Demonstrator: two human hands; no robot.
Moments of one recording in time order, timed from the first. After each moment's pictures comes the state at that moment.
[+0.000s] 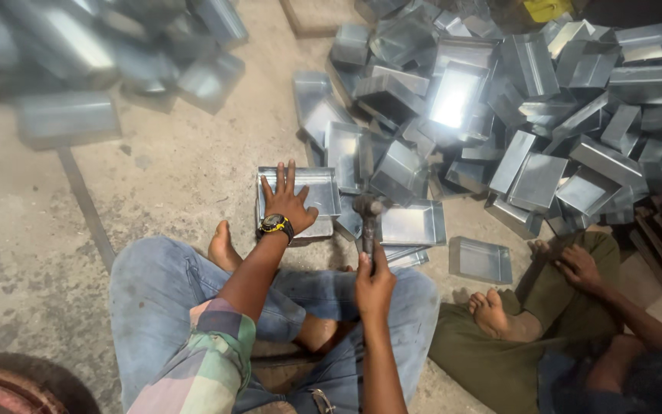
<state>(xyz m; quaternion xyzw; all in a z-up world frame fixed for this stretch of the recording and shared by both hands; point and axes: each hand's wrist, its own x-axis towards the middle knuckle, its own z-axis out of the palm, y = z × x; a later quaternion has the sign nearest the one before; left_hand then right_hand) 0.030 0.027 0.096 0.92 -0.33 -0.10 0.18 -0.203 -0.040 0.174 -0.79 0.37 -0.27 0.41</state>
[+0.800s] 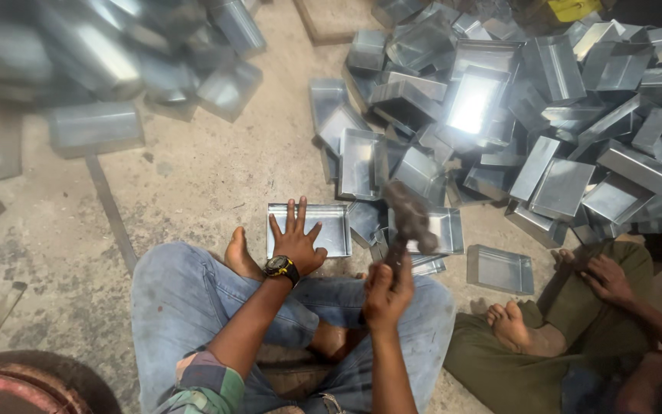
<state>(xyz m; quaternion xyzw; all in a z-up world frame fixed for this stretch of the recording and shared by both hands) -0.028 0.071 0.109 0.91 -0.34 -0.14 0.16 -0.198 -0.031 0.175 -0.67 0.19 -0.40 0.59</state>
